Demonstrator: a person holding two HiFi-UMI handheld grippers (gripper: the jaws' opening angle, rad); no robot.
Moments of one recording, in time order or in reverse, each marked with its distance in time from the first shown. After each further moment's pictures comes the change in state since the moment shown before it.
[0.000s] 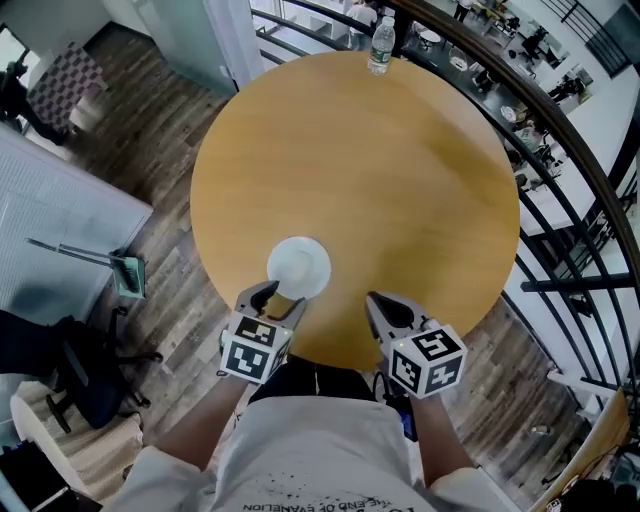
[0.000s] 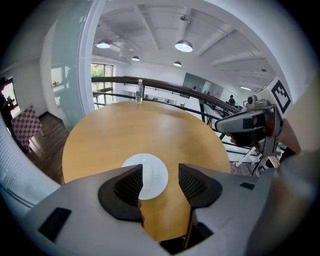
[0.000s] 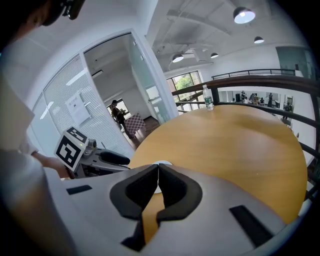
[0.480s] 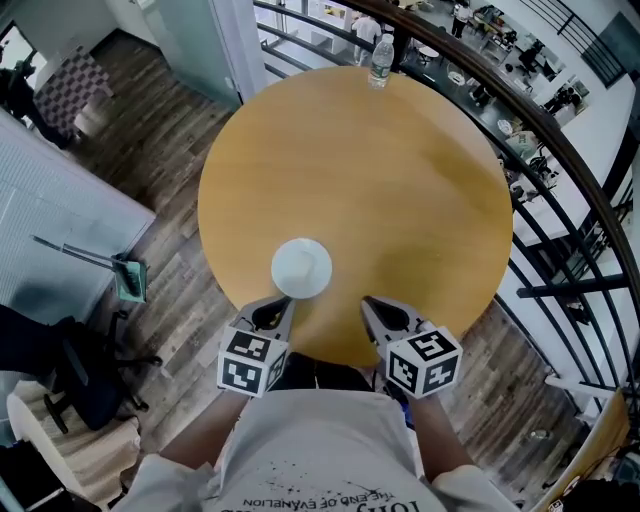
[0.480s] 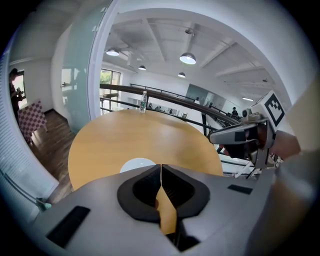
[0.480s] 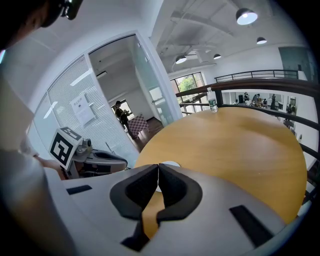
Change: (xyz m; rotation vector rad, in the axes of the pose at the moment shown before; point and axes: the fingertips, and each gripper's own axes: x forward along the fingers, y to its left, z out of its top) left arm -0.051 -0.016 0.004 -0.071 -0.113 0.001; right arm -0.017 0.031 0.000 -0.023 -0.017 0.024
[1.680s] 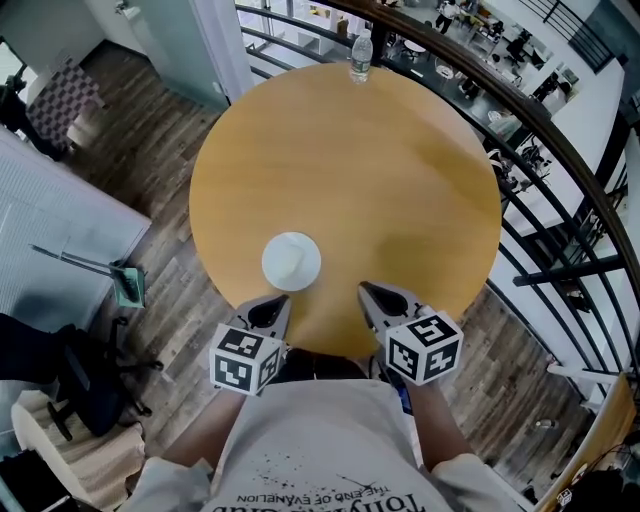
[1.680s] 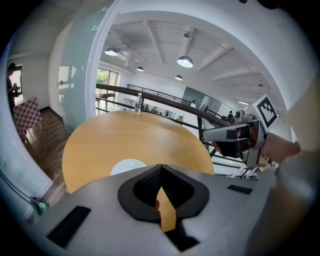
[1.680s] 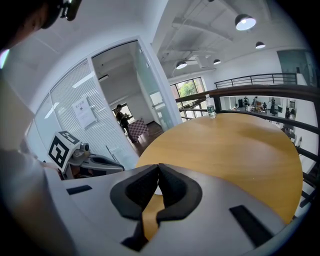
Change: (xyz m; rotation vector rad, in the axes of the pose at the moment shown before) left arm -0.007 -0.028 0.006 -0.011 -0.013 -0.053; right arm -0.022 -0.009 0.014 -0.009 -0.050 -0.002
